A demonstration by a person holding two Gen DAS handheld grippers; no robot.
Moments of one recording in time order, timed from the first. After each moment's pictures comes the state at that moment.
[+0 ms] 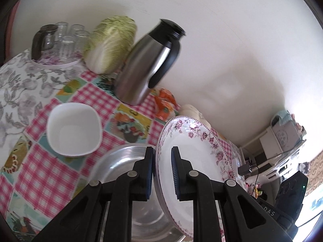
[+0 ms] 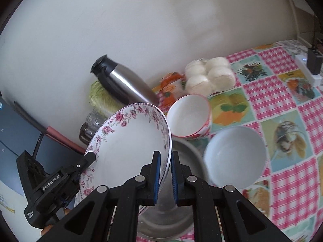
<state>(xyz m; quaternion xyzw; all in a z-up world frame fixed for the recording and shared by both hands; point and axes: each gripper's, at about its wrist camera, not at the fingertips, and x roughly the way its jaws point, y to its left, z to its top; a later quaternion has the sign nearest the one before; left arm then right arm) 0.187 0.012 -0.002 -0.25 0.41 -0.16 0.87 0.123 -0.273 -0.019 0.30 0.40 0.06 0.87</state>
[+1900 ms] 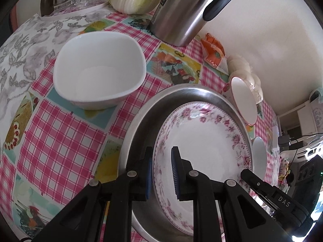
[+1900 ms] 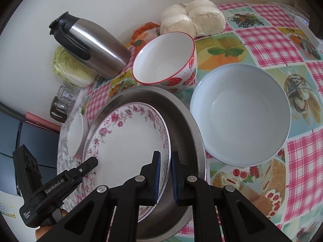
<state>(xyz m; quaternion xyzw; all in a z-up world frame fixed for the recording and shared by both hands) 0.202 0.008 -0.098 -0.18 0.57 -0.09 0.79 0.147 -0.251 -0.109 0.28 0.53 0.02 0.80</state>
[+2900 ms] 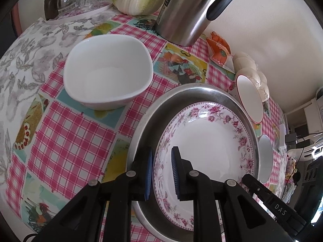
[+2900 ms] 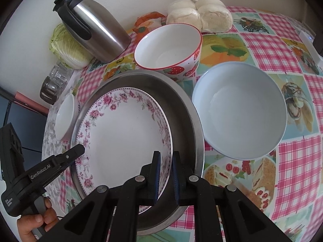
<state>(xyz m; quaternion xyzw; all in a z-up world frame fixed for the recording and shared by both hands) 0.201 0.009 -0.090 -0.15 0.58 -0.07 0.80 0.144 -0.237 -0.106 0.22 0.56 0.02 0.80</state>
